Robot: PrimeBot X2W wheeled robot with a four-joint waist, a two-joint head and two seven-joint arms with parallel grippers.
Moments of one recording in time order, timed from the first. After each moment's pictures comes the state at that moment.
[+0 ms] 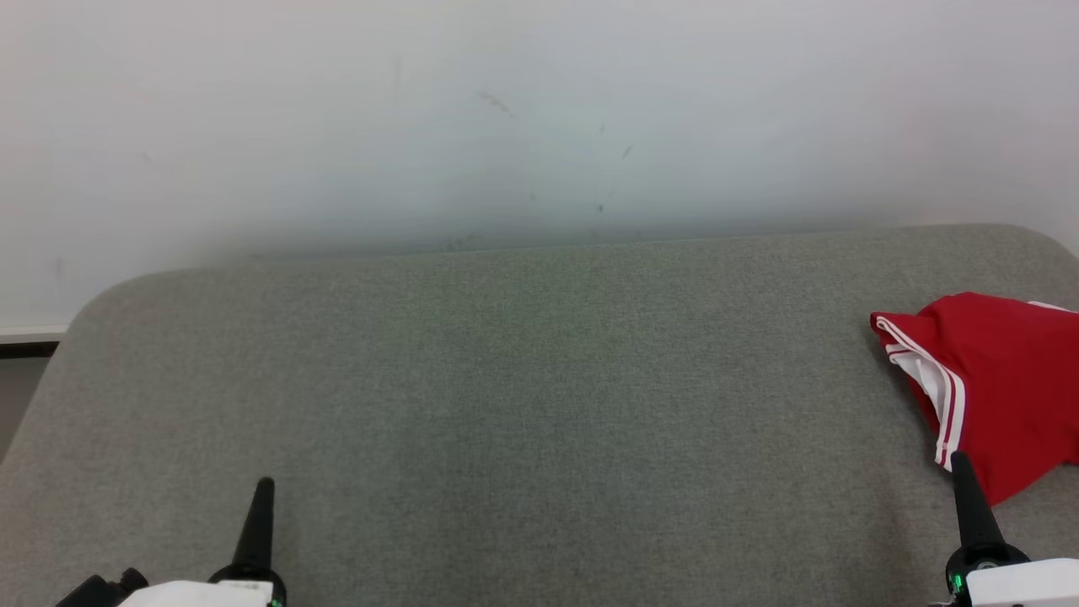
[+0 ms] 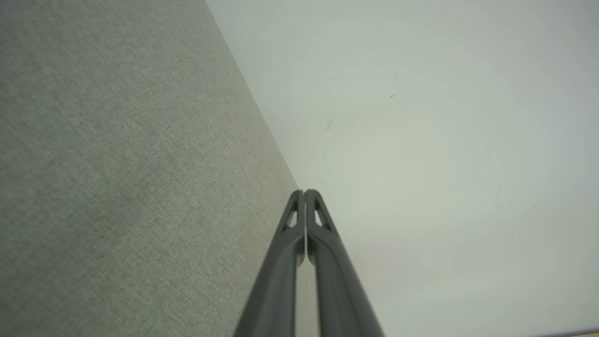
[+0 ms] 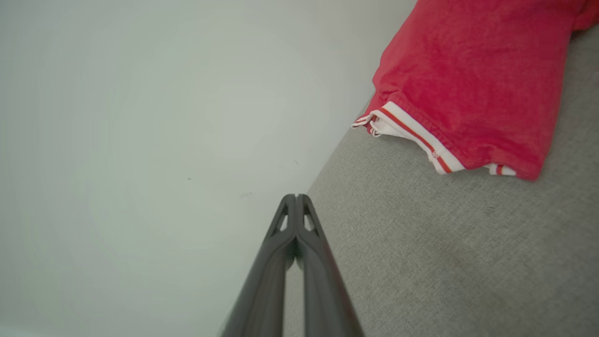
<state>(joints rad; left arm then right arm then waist) -0.06 0.04 0.10 0.25 -1.20 -0.12 0.00 -0.08 -0.09 -0.03 0.23 1.25 0.13 -0.01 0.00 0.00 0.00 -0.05</state>
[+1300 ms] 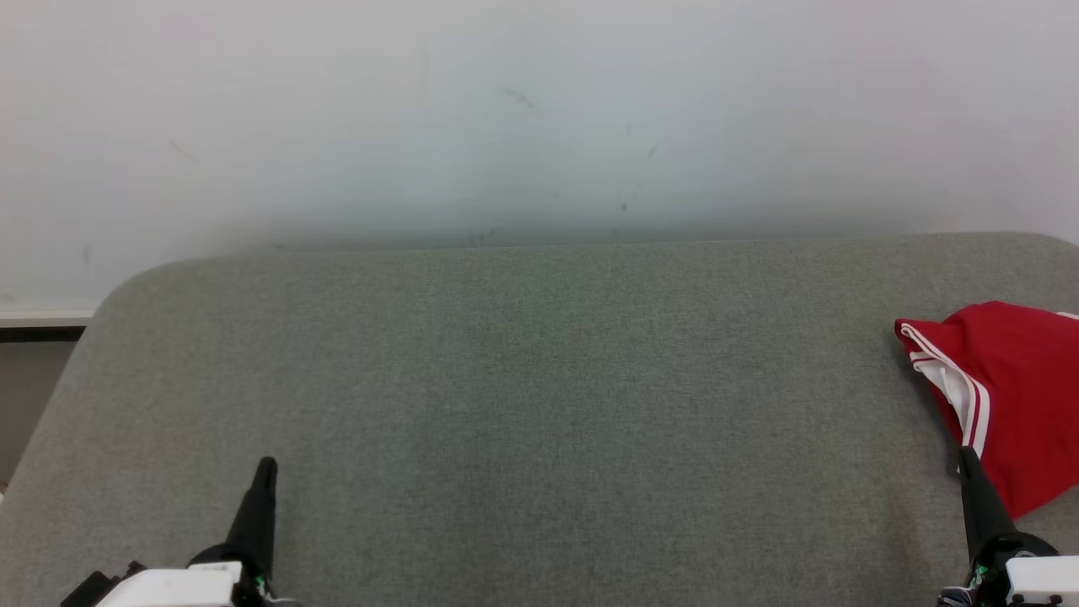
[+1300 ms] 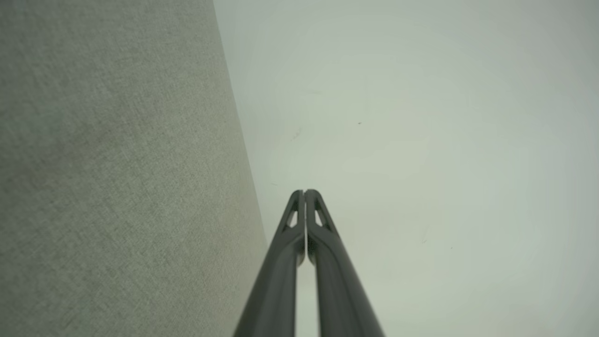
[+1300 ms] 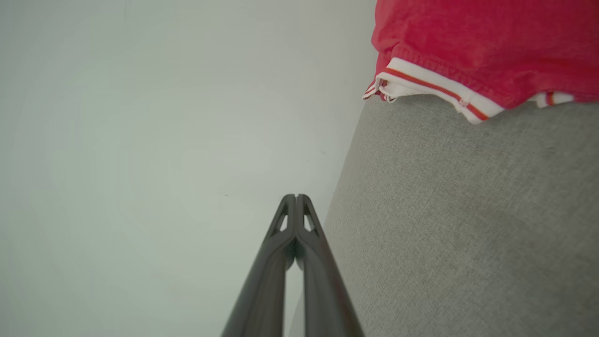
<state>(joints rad) -0.10 0.05 0.11 0.25 -1.51 -0.12 0.09 -0.10 -0.06 -0.09 0.24 1.52 0.13 0.08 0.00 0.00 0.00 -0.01</state>
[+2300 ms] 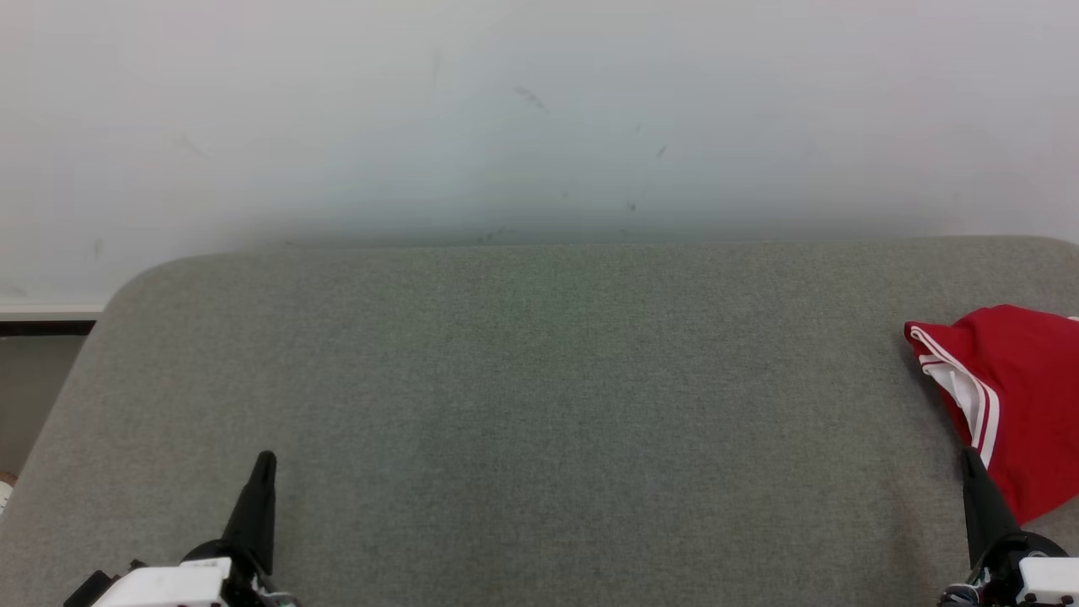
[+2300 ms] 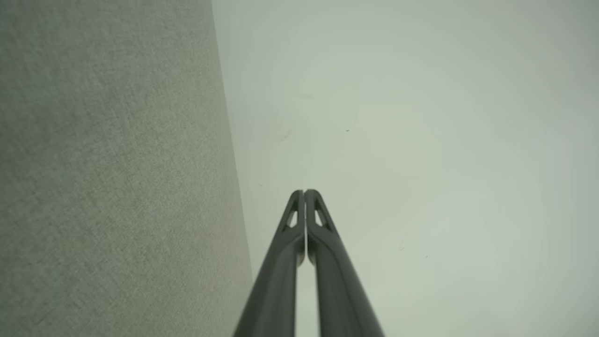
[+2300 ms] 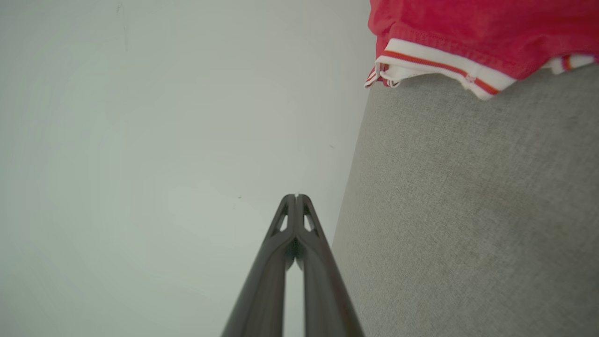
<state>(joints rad) -0.11 0.05 0.11 0.25 -1.61 -0.13 0.11 -0.10 -0.05 -0.11 0.24 1.62 0.13 0.11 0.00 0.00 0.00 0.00</state>
